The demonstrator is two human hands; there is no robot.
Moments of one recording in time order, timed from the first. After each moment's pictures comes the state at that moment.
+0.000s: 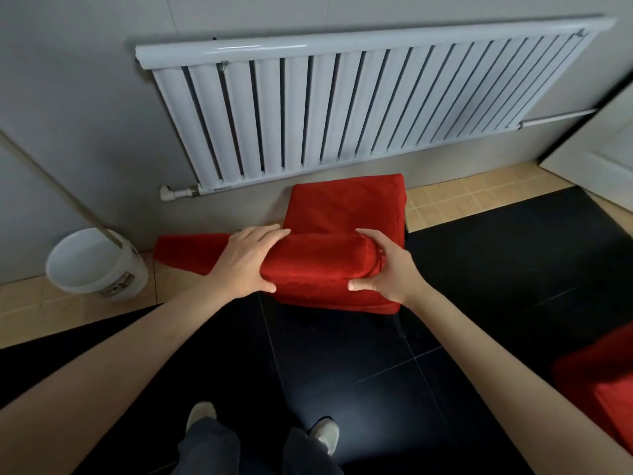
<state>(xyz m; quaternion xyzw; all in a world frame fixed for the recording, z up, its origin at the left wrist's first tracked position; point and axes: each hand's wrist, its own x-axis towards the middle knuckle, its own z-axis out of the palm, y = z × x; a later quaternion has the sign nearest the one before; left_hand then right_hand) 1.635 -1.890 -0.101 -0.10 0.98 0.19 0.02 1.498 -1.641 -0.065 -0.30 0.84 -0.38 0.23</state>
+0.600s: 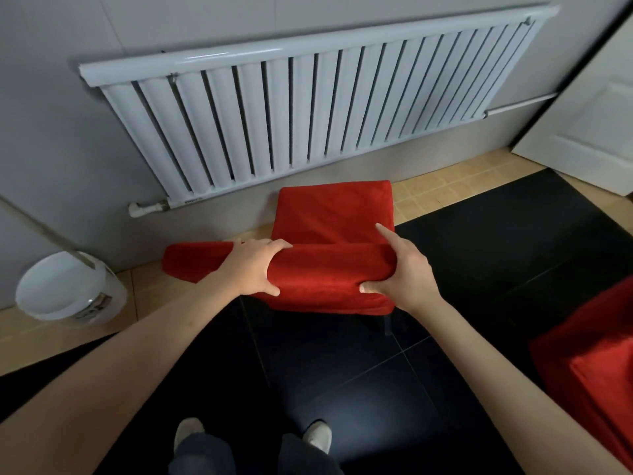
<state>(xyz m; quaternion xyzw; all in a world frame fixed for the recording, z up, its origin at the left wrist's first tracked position) 1.576 -1.829 -0.101 -0.05 0.98 0.15 0.11 1.481 -1.551 -0.063 -0.25 0.91 -0.32 0.12</state>
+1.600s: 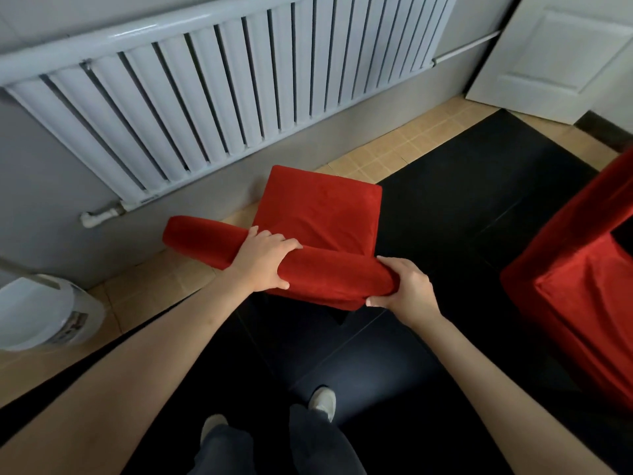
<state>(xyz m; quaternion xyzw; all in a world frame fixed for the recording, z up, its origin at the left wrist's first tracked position) 1.559 -1.751 -0.121 0.10 0.99 0.01 0.11 1.543 -1.458 -0.127 -0.10 0.93 -0.34 0.14</state>
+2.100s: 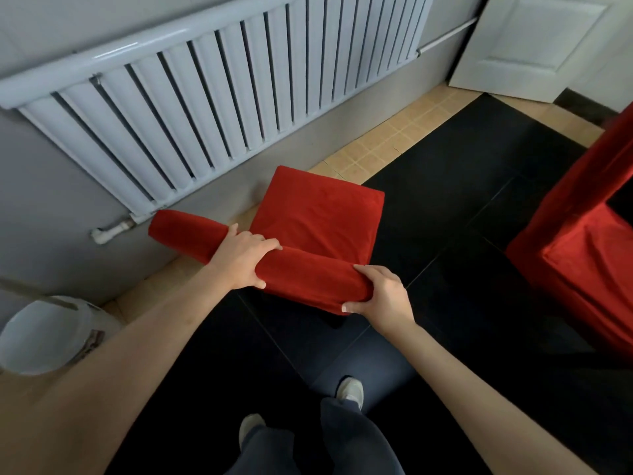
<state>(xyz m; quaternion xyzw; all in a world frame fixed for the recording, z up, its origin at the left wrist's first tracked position) 1.593 -1.847 -0.109 0.13 0.98 -0.03 0.15 1.621 -1.558 -0.130 -0.06 0.93 -0.34 0.13</state>
